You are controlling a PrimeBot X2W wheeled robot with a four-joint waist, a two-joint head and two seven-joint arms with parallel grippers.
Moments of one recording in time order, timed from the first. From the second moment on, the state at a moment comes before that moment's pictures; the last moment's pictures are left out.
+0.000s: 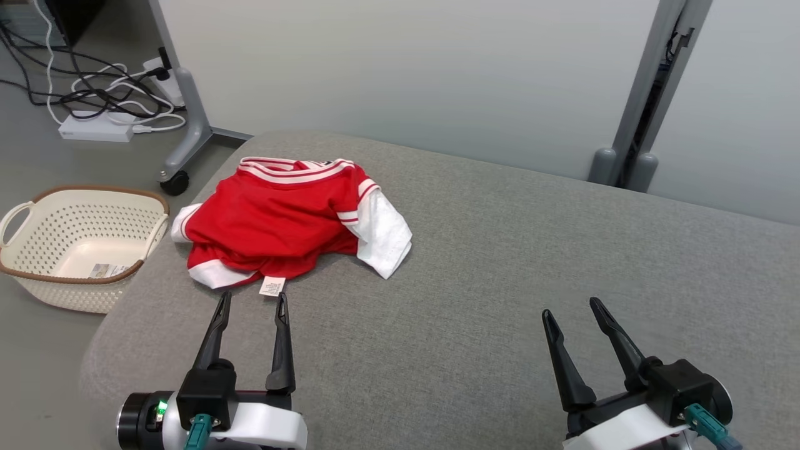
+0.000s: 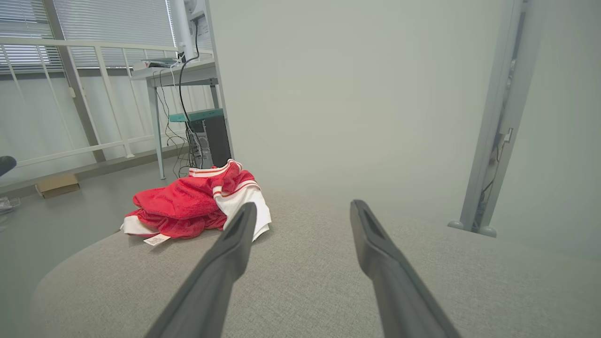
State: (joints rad) left arm -0.01 0.05 -0.21 0.11 -0.11 0.18 -0.26; right arm -0.03 -0.05 0.24 0.15 0.18 0.13 -0.26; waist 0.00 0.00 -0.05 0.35
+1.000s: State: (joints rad) left arm -0.06 0.05 -0.21 0.10 -0.20 0.19 -0.26; right arm -0.04 -0.05 0.25 0.16 0.12 0.13 -0.26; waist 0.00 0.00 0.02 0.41
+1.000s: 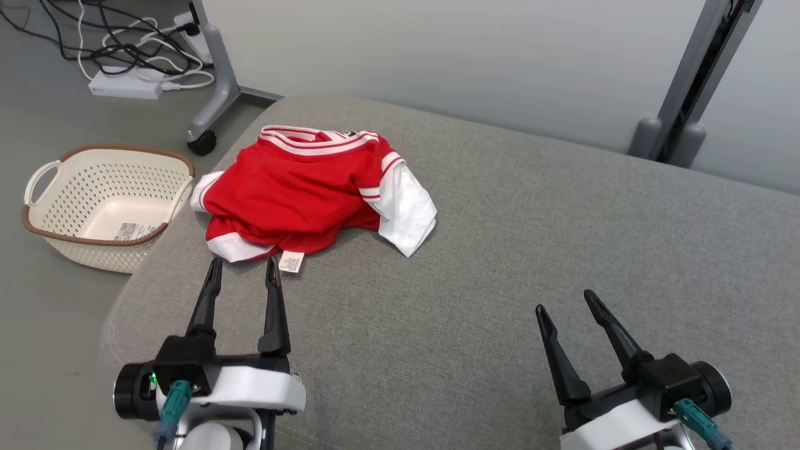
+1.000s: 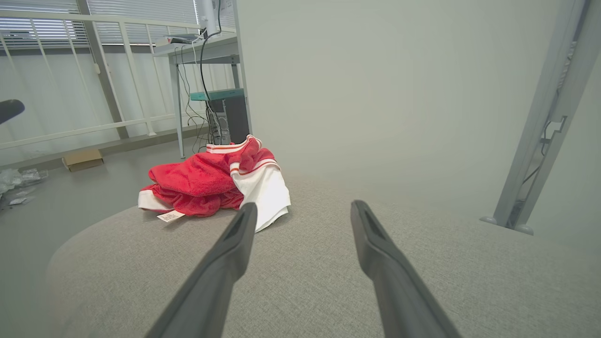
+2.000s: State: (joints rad) left arm -0.85 0.12 0.03 0.88 -0.34 0.02 -0.17; right arm -0.26 -0.17 0.40 0.08 0.25 0.13 -0.26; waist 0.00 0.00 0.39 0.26
